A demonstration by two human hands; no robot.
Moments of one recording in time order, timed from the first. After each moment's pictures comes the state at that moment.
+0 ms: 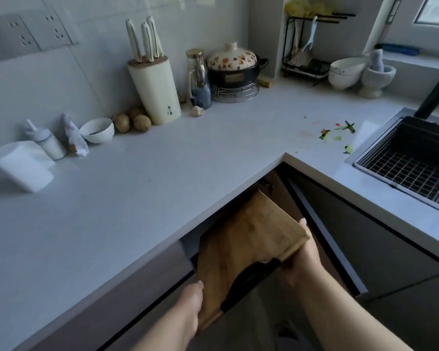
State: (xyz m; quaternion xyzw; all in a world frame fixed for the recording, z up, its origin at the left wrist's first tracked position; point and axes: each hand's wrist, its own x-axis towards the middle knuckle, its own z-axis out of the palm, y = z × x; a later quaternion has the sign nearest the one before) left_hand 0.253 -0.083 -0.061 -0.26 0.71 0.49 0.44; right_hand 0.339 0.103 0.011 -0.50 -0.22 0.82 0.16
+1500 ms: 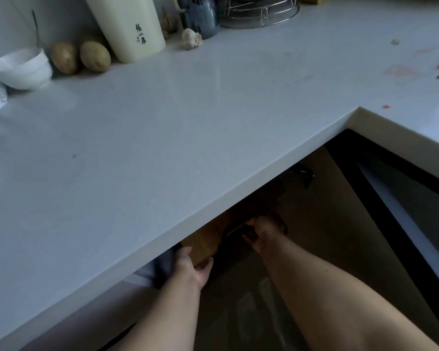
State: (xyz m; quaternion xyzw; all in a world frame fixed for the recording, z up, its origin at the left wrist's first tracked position) left_hand 0.080 0.045 -0.285 -0.49 0.43 0.72 0.25; right_hand 0.112 0.207 -0.283 -0.54 -0.30 0.79 0.00
